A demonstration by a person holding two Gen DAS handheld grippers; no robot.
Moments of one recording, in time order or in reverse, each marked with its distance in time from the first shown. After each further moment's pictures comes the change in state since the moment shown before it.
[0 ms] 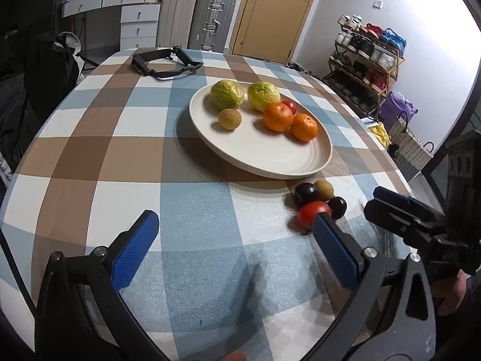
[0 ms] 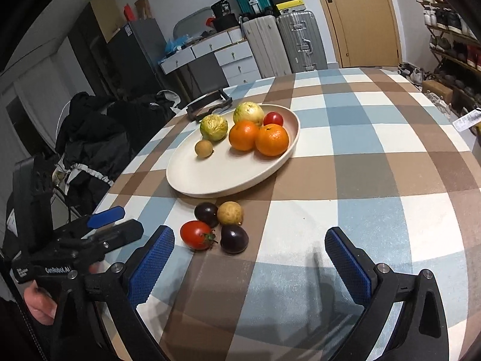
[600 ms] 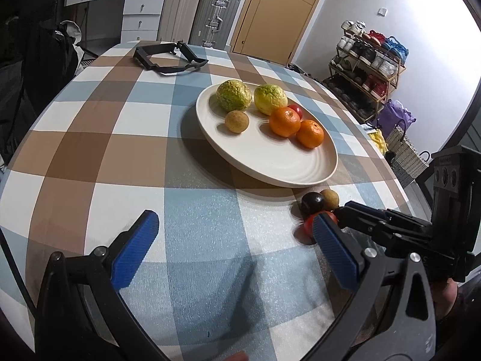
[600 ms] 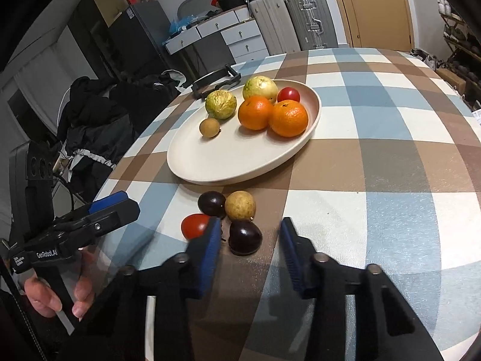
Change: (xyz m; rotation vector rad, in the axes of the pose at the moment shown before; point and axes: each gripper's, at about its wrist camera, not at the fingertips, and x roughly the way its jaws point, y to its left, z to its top) left arm 0.009 0.012 0.009 -0.043 0.008 -0.029; right arm 0.030 0.005 0.004 -0.010 0.106 0.032
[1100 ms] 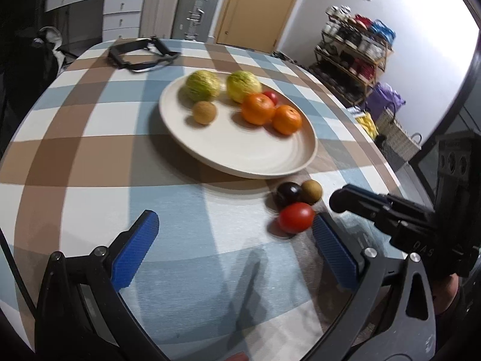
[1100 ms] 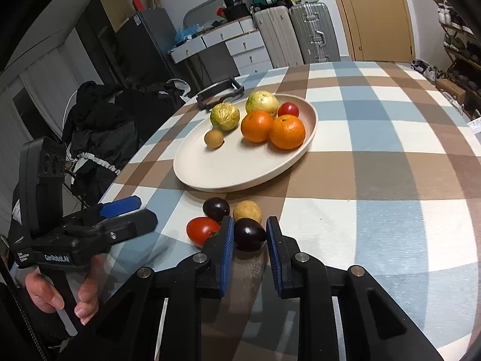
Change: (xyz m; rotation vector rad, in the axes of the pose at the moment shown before) left arm 0.016 -0.034 0.001 0.079 0.060 -0.043; right arm -0.019 -0.001 -0.003 -0.020 -0.066 0.009
